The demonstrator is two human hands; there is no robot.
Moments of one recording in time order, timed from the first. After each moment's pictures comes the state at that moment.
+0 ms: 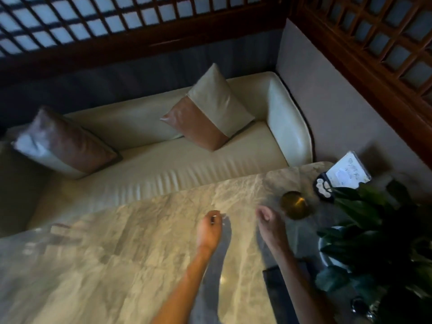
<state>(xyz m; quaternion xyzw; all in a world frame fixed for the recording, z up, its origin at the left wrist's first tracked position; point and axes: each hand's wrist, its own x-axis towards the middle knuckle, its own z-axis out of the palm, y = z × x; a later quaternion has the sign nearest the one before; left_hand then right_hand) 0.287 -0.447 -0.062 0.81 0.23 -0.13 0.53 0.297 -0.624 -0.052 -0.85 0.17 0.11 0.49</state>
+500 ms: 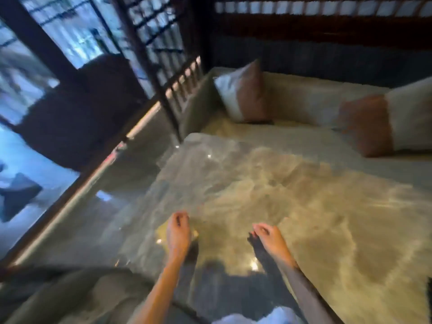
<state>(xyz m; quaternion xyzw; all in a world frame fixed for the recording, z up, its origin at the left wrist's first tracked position) -0.189 -0.014 0.017 0.68 0.58 0.16 0.43 -0.034 -0.225 -0.036 -0.78 -0.08 0.37 0.50</state>
